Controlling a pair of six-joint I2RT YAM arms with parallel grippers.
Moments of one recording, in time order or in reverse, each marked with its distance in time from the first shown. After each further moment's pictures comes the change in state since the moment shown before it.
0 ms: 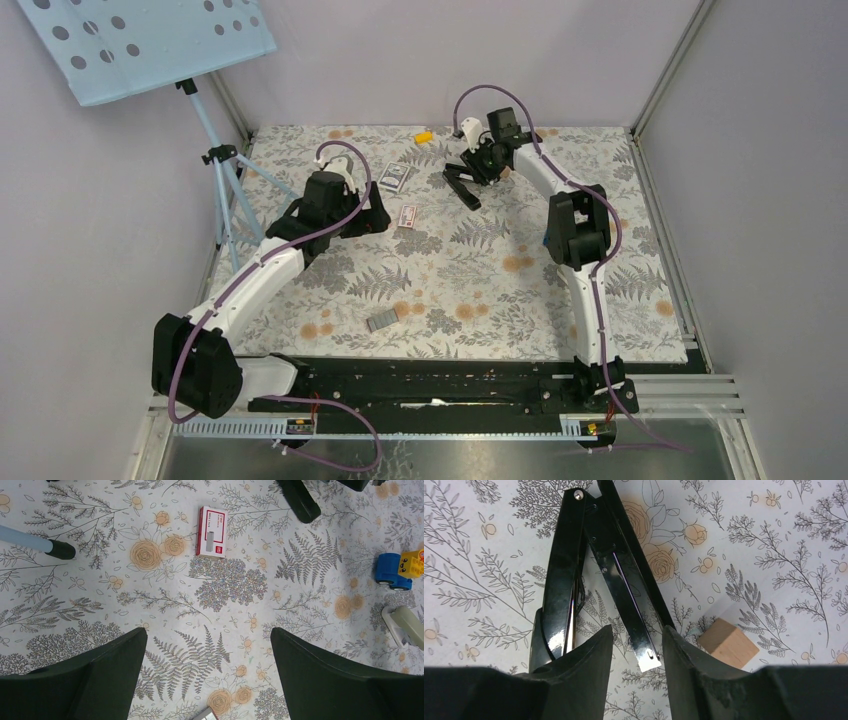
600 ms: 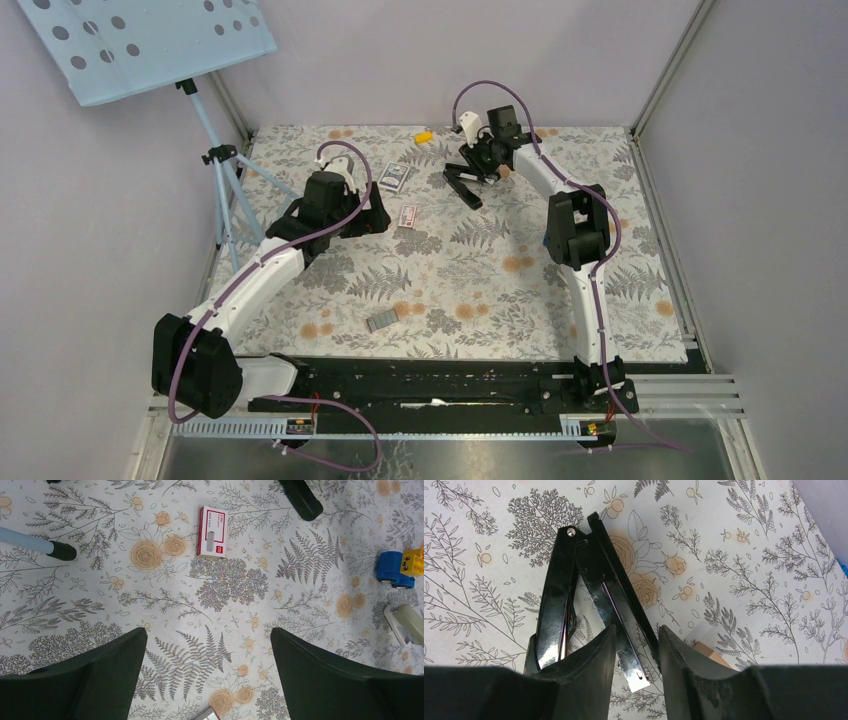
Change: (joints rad) left arm 0.000 0.000 0.000 0.000 0.002 0.011; right arm 0.000 0.015 0.003 0.102 -0.019 -0.023
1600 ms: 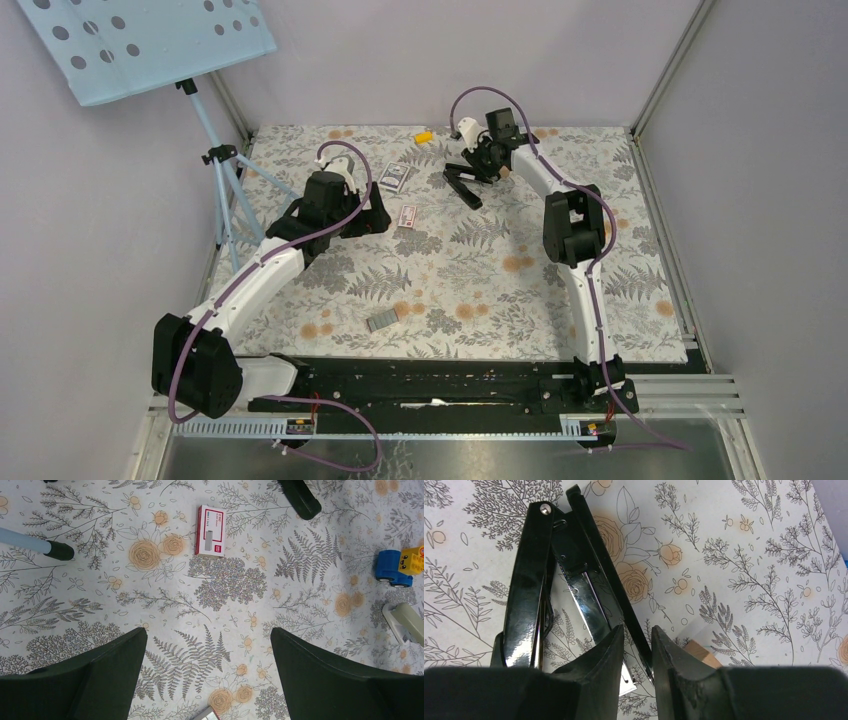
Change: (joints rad) left arm 0.000 0.000 0.000 0.000 0.008 -0.001; right arm -0.005 0.059 0.063 -0.053 0.046 -0.078
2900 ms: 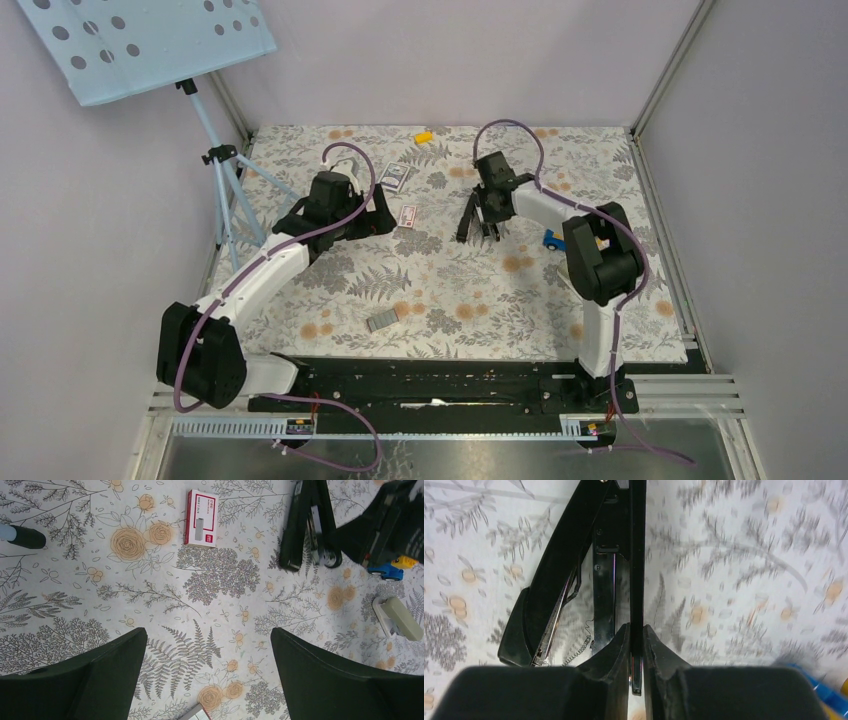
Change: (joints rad) left arm 0.000 0.049 0.000 0.008 0.051 -0.042; right arm 0.135 -0.456 -0.715 0.111 0.387 0.711
